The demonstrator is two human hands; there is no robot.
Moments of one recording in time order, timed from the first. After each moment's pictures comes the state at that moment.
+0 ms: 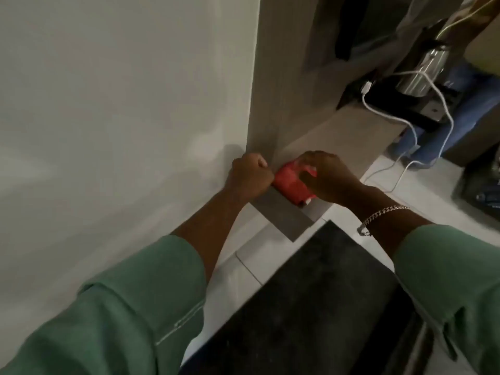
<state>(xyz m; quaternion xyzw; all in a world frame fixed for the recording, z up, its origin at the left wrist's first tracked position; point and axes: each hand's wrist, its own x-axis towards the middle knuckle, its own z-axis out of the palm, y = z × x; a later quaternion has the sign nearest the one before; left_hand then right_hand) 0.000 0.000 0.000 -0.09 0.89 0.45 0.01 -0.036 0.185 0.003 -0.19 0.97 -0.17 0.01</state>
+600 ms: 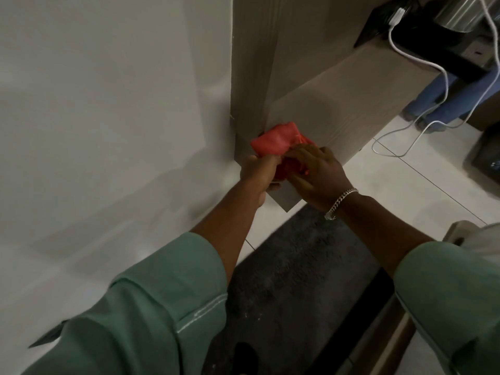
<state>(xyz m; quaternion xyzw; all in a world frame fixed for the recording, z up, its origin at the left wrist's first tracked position) -0.023 0.062 -0.094 -0.28 0.60 0.74 0.13 -0.026 0.201 -0.074 -0.23 0.95 -0.19 0.01</state>
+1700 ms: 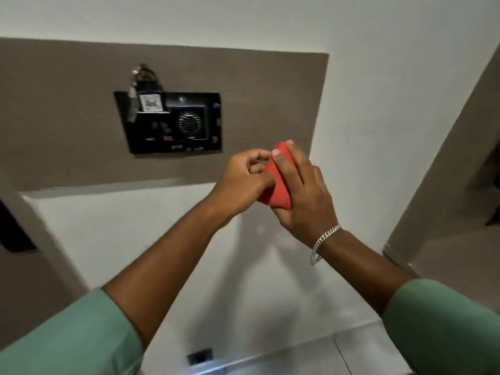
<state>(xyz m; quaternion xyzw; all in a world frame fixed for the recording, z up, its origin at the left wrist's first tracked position) 0.355 -0.274 0.244 -0.07 0.76 0.60 -0.25 0.253 -0.163 0.188 -0.50 0.74 -0.30 -0.33</state>
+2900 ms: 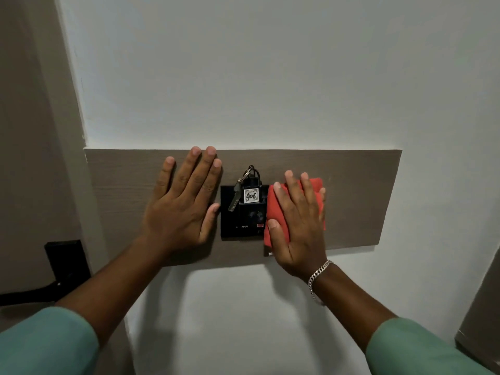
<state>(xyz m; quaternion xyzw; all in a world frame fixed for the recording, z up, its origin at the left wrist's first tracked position) 0.445 -0.506 0.278 -0.13 0.77 -0.38 -0.49 0.278 -0.328 0.235 -0.50 0.63 -0.36 -0.47</state>
